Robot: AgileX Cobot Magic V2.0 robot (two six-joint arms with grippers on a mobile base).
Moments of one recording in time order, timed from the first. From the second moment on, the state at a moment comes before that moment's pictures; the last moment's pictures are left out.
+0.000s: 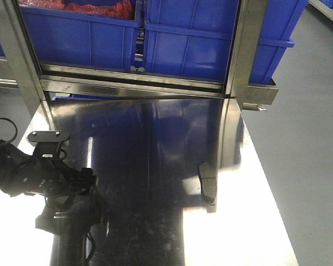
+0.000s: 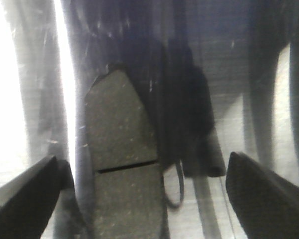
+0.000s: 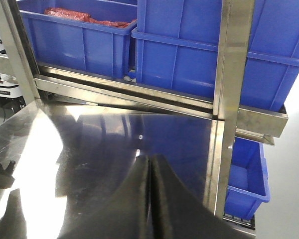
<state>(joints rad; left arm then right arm) -0.30 1.75 -0.85 0.29 0.29 -0.58 0.21 0.53 -0.61 0.24 0.40 -0.19</state>
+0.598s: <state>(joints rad) -0.30 1.75 -0.86 0.30 0.28 -0.58 0.21 0.53 -0.61 0.24 0.40 -0.19</state>
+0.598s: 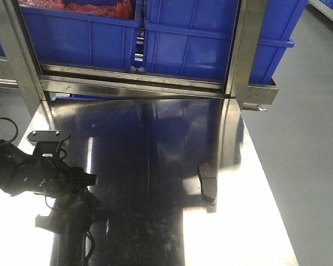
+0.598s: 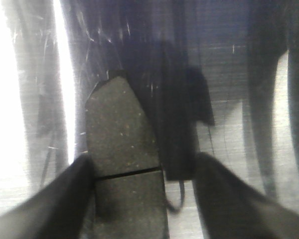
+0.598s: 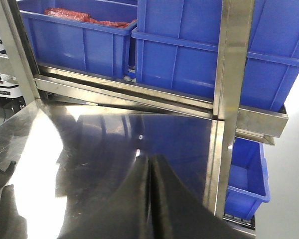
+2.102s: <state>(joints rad) -0.30 0.79 -0.60 0.32 0.49 -0.58 0.21 0.53 -0.61 0.24 0.40 -0.19</state>
